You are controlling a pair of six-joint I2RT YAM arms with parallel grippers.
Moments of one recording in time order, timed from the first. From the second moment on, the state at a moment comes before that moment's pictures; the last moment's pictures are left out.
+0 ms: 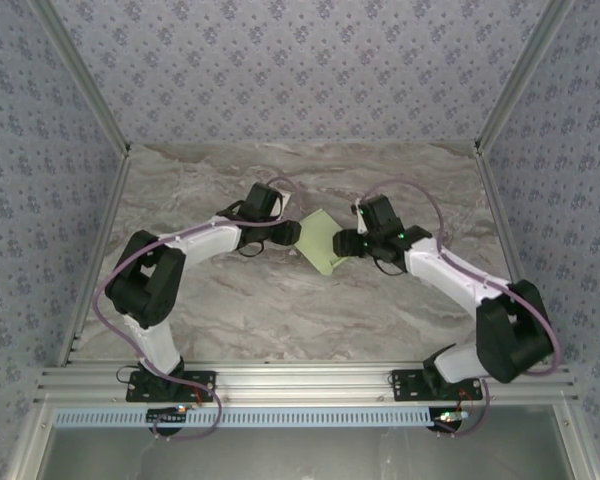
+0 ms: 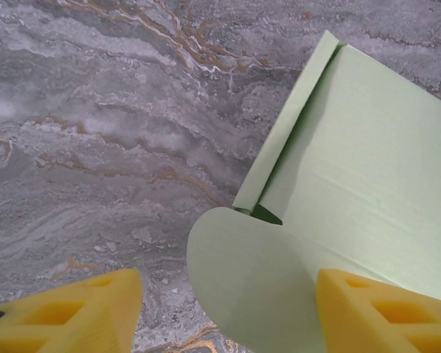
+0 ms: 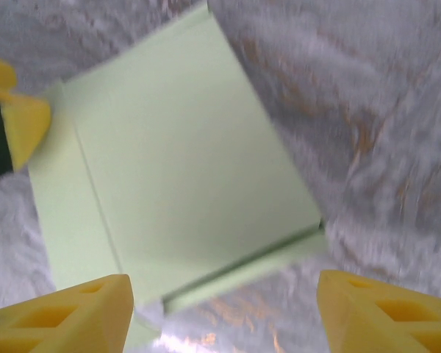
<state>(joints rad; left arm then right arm) -0.59 1.80 1.15 -0.22 0.08 -0.24 0.49 1.38 0.87 -0.40 -0.09 0.38</state>
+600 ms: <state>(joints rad) -0.61 1.80 1.12 -0.19 0.09 -0.26 0.34 1.52 0.73 -0.05 -0.34 0.66</state>
